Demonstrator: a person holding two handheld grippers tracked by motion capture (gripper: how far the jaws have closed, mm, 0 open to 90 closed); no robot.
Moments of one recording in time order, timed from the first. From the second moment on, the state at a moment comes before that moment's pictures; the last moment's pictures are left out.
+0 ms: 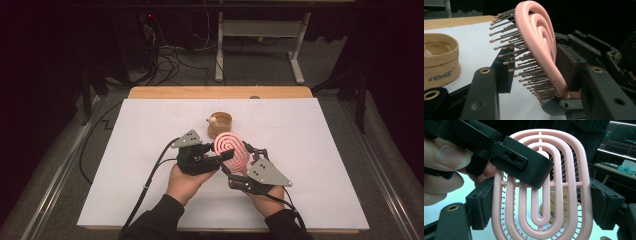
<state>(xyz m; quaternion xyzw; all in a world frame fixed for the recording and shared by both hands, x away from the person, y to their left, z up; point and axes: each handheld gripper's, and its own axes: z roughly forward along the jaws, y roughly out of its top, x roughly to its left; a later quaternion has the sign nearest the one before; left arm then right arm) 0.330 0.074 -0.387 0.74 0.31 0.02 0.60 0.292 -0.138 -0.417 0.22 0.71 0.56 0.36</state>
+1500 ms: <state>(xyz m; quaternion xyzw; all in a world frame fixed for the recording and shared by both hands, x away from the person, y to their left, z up) 0.320 0.069 -0.378 0.73 0.30 0.04 0.61 0.288 -0.134 -0.413 0.22 0.70 0.55 0.39</state>
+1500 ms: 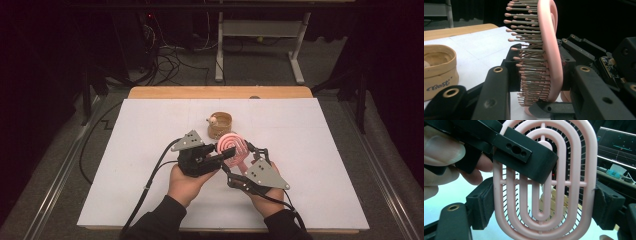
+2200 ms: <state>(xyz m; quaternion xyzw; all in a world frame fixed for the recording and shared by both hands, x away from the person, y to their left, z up) 0.319 0.067 -0.374 0.74 0.29 0.05 0.60 0.289 -0.135 -0.413 0.23 0.70 0.55 0.38</state>
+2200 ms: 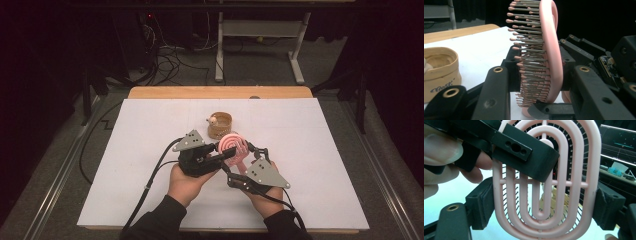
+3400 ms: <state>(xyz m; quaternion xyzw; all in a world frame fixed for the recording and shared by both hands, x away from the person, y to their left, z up) 0.318 0.088 -0.364 0.74 0.30 0.10 0.60 0.298 -0.137 -0.416 0.26 0.72 0.56 0.32</state>
